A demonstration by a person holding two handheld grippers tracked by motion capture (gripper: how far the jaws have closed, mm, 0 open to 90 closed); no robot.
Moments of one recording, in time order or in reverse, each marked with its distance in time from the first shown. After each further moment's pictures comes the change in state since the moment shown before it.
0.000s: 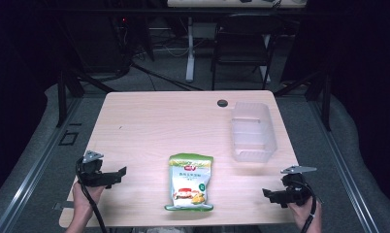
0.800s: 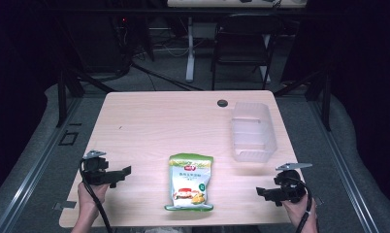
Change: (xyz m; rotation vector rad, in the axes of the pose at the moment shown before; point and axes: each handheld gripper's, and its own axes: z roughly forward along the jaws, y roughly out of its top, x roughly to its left) left arm -0.007 0.006 0.004 0.049 -0.094 -0.101; right arm 0.016 0.015 -0.004 0.008 0.096 0.020
